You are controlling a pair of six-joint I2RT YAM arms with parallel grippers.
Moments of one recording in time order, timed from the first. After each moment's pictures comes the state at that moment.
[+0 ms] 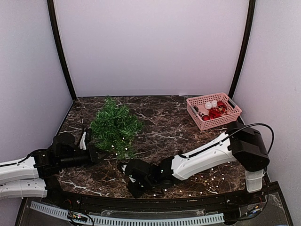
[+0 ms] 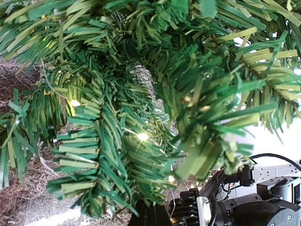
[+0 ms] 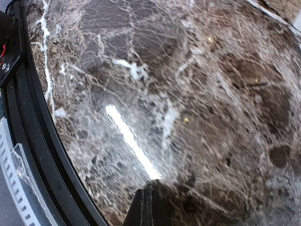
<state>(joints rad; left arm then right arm) -0.82 0.68 0.30 -0.08 0.08 -0.98 1.43 2.03 1.24 -0.13 0.03 0.50</state>
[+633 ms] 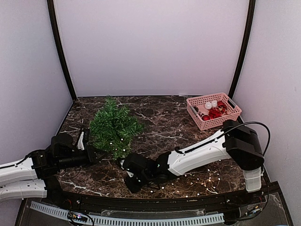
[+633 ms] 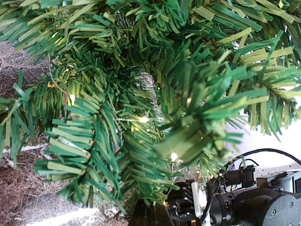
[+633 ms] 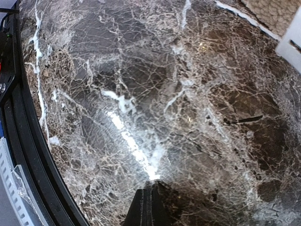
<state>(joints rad) -0.82 0.63 0.30 -0.14 0.06 -0.98 1.38 2.09 1.32 -0.15 0.01 0.49</state>
